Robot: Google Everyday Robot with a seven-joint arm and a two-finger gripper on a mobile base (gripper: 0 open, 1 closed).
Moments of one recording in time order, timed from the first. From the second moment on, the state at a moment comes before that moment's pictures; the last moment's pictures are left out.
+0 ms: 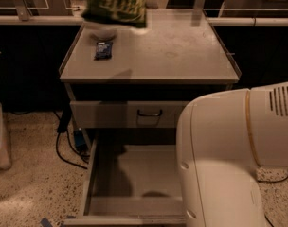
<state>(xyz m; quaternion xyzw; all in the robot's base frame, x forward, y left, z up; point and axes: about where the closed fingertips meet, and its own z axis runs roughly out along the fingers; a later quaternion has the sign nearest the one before) 0.503 0.038 1.247 -0.70 0.49 -0.31 0.41</state>
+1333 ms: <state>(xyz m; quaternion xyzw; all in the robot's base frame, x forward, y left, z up) 0.498 0.043 1.239 -0.71 0.51 -0.25 0.42</state>
